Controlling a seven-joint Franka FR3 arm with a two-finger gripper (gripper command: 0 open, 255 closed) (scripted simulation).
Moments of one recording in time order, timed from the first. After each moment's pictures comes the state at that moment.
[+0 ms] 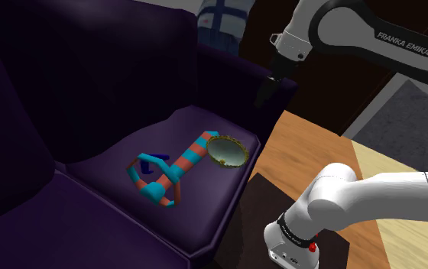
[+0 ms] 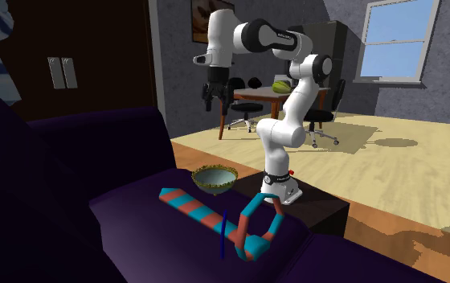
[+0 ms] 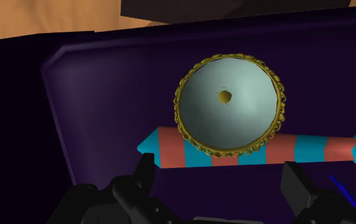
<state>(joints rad) 0.00 -0.76 -0.03 -2.31 -0.03 1.62 -0.16</state>
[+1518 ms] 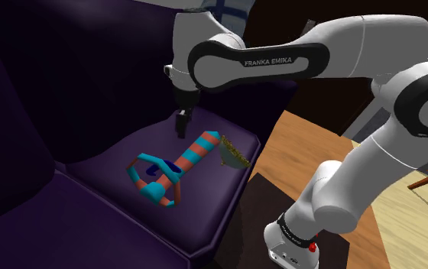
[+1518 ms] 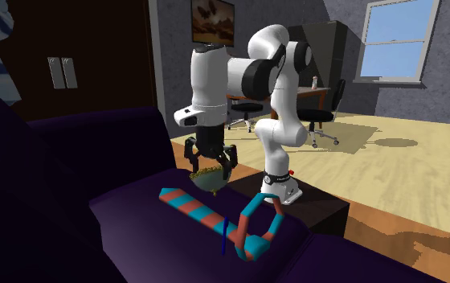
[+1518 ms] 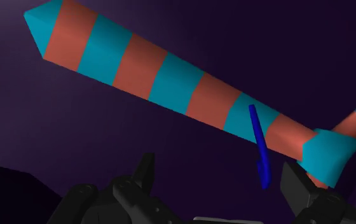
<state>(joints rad) 0.18 -0.10 0.20 -2.06 -0.07 1.87 -0.19</state>
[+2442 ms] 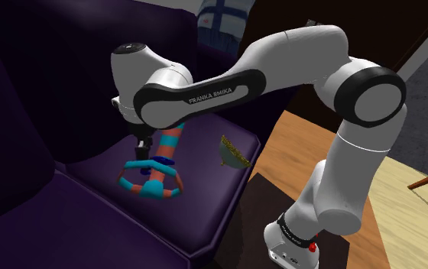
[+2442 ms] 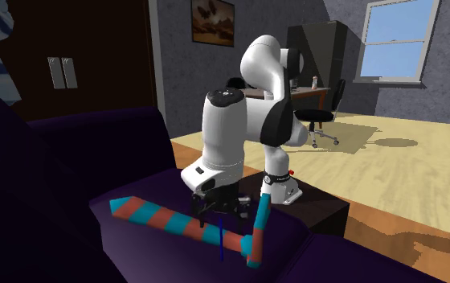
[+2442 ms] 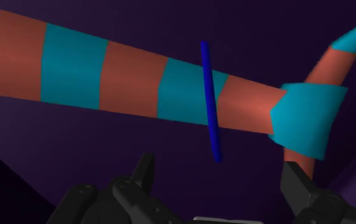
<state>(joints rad) 0.29 0.26 0.28 -1.85 -0.18 1.95 -0.19</state>
